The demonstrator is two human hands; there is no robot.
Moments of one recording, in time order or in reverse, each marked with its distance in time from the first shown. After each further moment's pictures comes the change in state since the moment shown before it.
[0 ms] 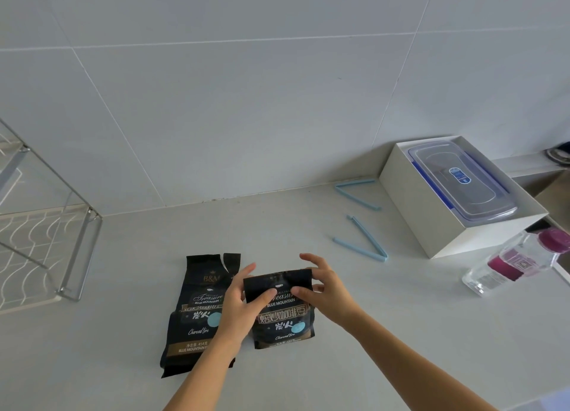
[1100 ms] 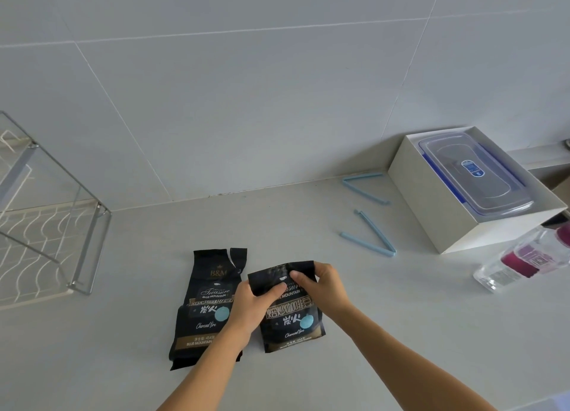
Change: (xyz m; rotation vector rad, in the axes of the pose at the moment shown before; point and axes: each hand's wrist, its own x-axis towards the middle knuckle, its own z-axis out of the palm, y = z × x) left_hand -0.002 0.010 0.008 0.013 -0.006 -0.035; right_hand 0.012 -0.002 0.022 0.028 0.136 0.136
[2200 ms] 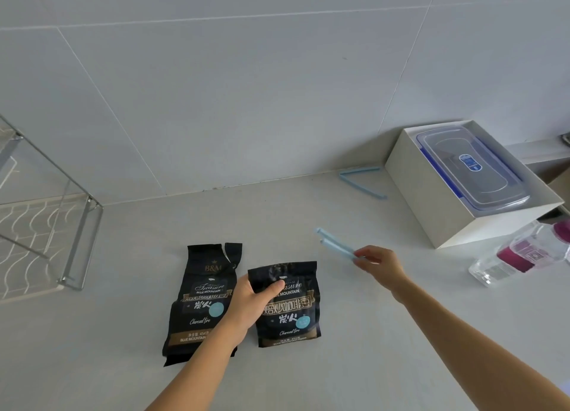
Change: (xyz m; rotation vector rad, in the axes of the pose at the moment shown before) left_hand 0.005 -0.005 0.002 -0.004 -0.088 -0.036; right_hand 0.029 0.064 -0.121 -0.121 0.186 0.108
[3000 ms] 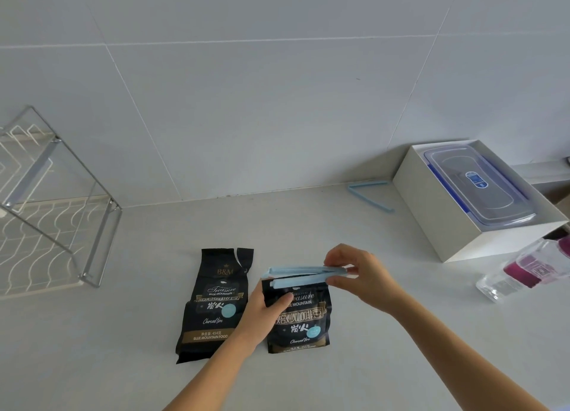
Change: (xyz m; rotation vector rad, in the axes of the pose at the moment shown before) left_hand -0.023 -0.003 -0.001 -0.037 -0.074 0.063; right_hand -0.066 -0.106 0.023 -0.268 -0.299 -0.433
